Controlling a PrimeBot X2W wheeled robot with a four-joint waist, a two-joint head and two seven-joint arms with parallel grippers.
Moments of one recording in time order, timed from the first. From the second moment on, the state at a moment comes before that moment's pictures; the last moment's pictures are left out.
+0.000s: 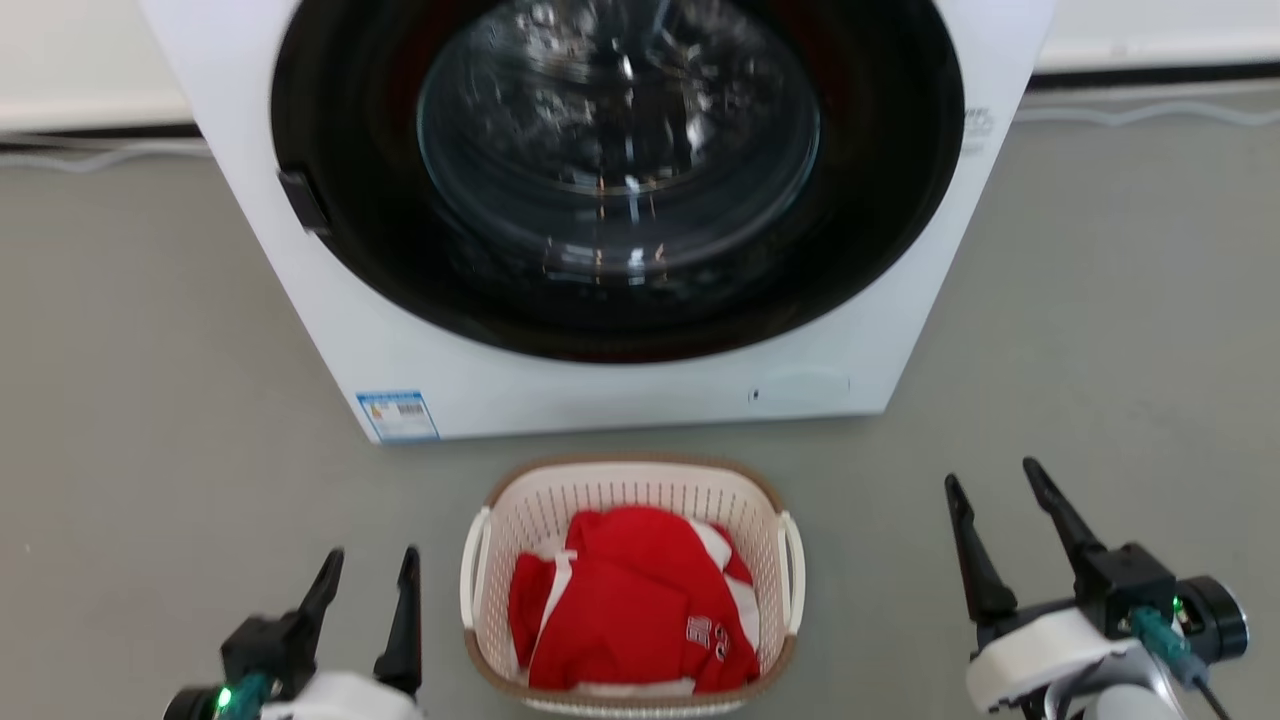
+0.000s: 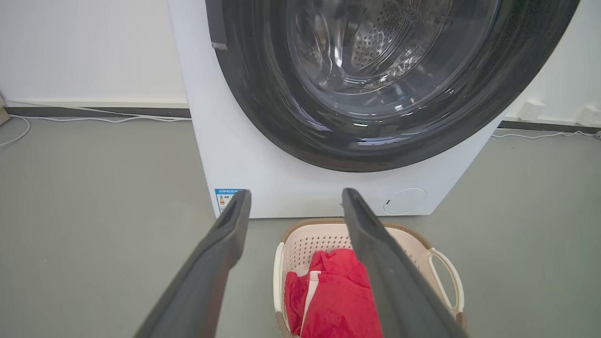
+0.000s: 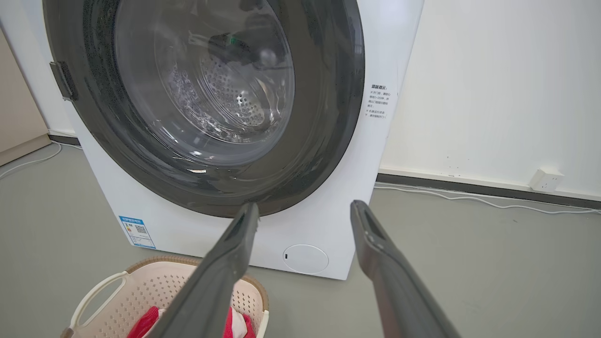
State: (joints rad) left arm 0.01 0.04 0.04 0.29 -0.13 -0.11 -0.25; right arm -0.07 -0.08 -0.04 0.28 -0.07 0.12 -0.25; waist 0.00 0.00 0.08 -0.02
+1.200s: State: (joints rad) left arm -0.77 0.06 -0.12 1.10 -0.12 -0.13 -0.26; right arm -0.62 -0.06 0.06 0.89 0.03 0.12 -0.25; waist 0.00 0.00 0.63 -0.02
